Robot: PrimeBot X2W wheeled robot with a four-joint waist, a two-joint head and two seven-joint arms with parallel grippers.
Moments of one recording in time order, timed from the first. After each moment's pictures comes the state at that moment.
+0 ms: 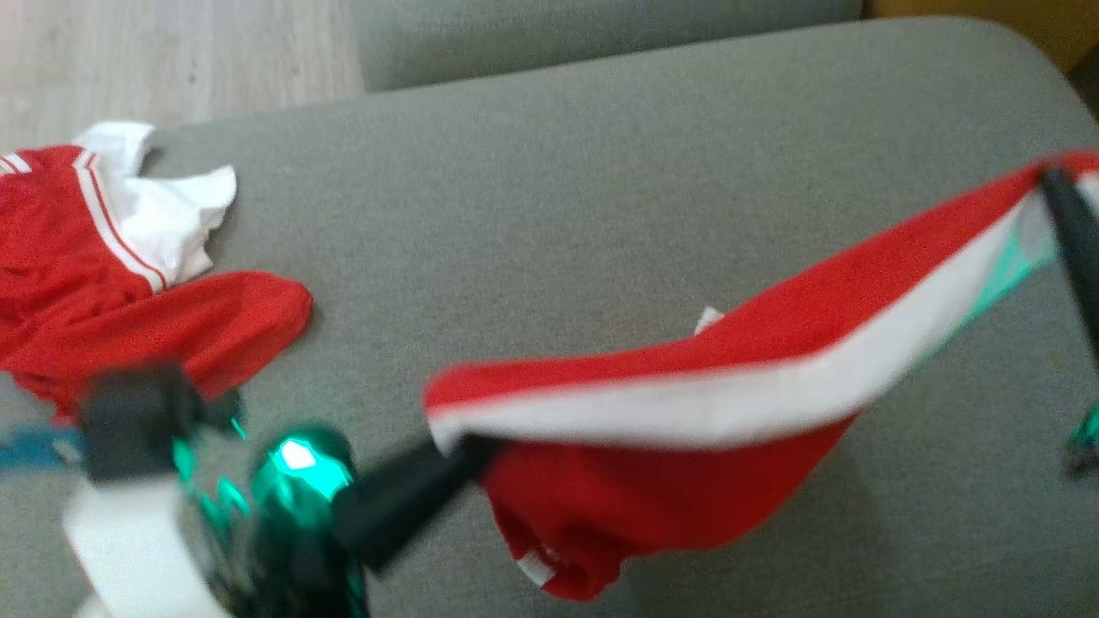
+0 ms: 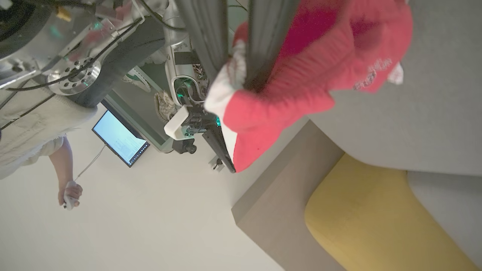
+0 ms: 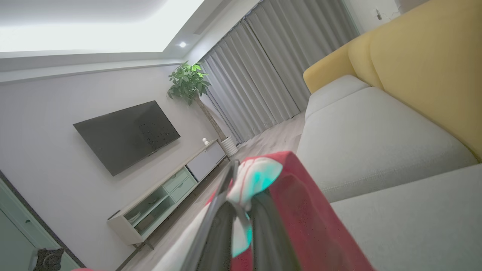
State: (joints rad) left arm -0.17 0.69 -0.59 -0.80 -1.44 -0.10 0.31; right arm -0.04 -0.05 -0.20 -0.70 0.98 0.12 0.66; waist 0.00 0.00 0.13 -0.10
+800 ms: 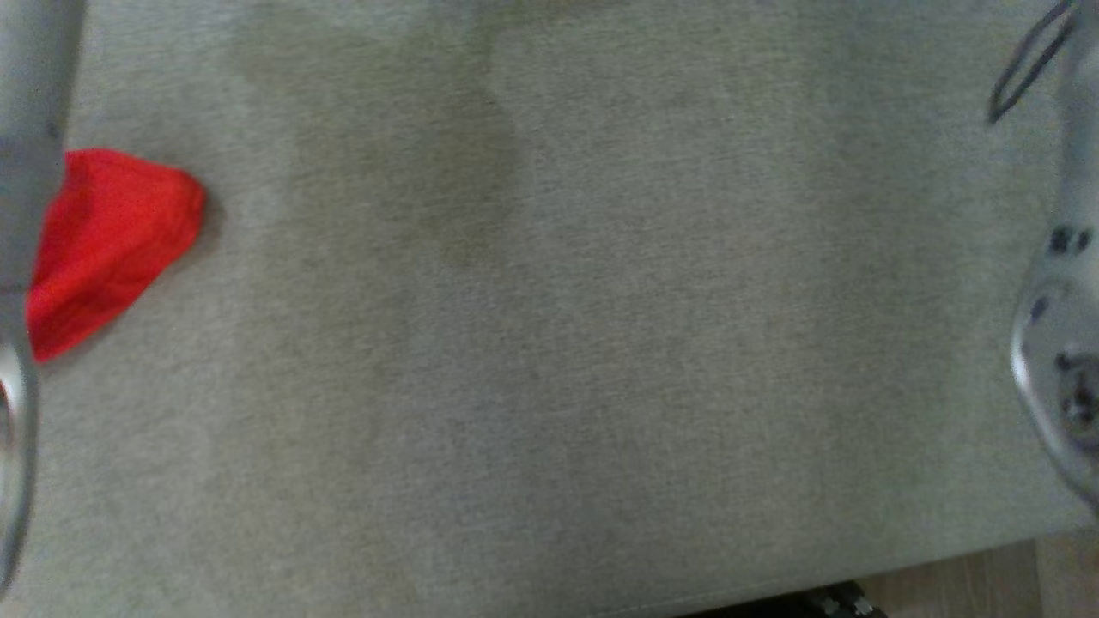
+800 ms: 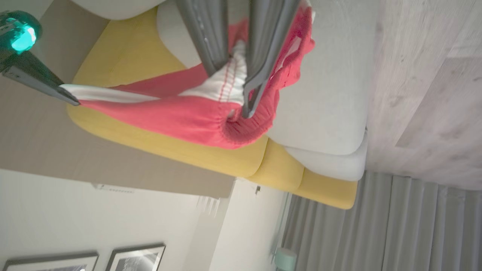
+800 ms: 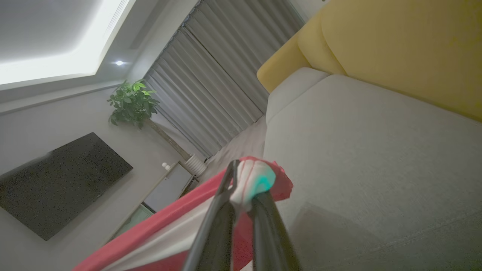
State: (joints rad) left arm -1.45 0.33 -0.56 0.53 -0.92 -0.10 -0.03; right arm -1.46 -0.05 -0.07 0.69 0.78 0.12 0.18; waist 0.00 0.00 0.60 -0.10
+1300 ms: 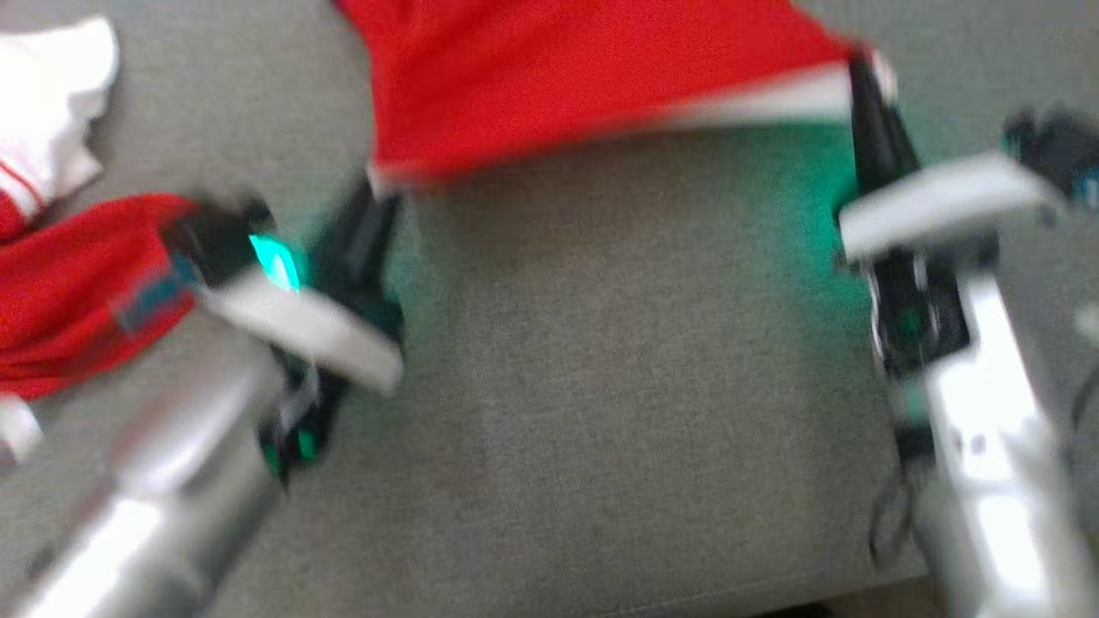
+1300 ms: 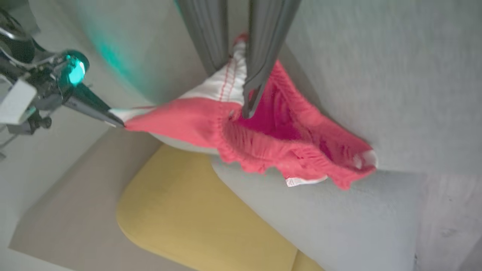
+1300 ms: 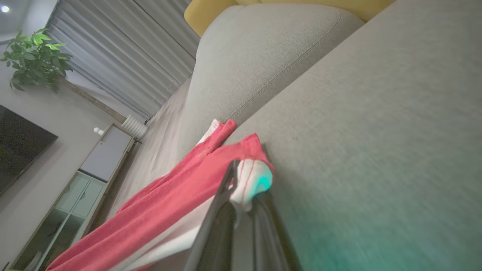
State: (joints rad) left arm -0.75 0.43 -0.85 0.34 -1.01 -0.13 -0.24; right arm -0.66 -0.05 0.09 0.50 0.81 0.12 0.02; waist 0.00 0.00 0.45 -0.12
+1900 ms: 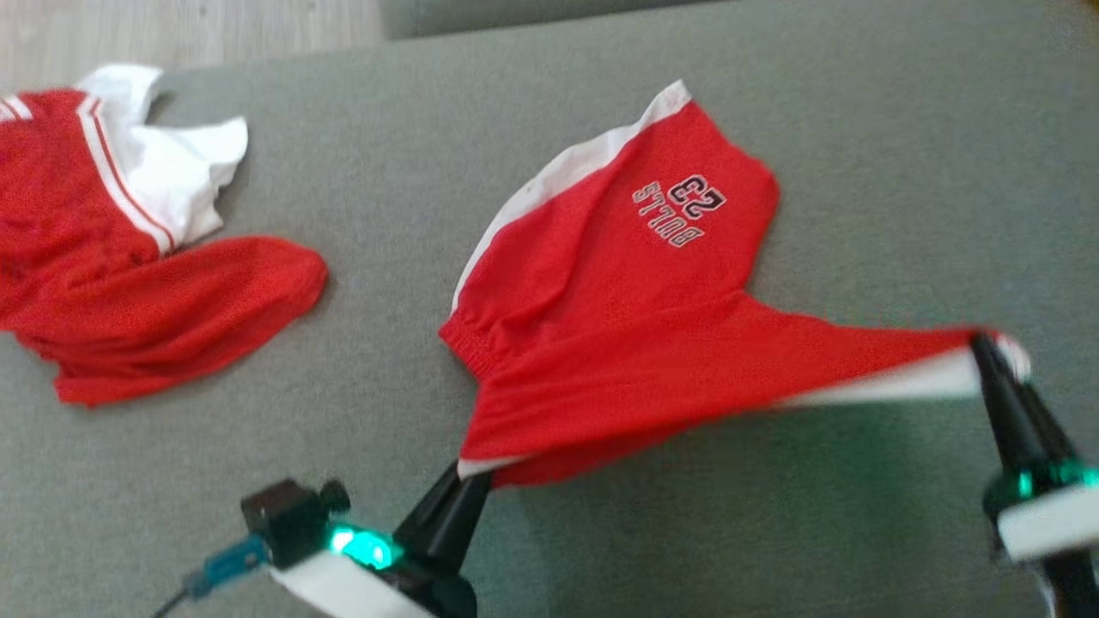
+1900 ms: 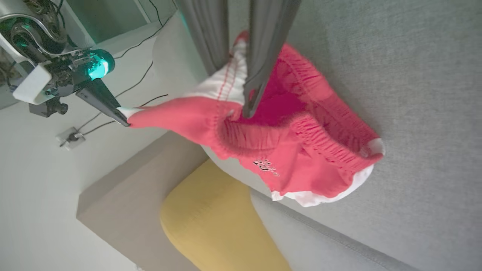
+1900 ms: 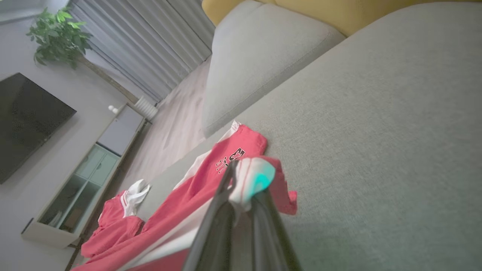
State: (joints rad) left arm -0.15 0.50 -0.91 -0.18 -1.08 0.02 -0.21; right arm 0.22 -0.04 -0.18 -0.40 0.81 0.12 0.42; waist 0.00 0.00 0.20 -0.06
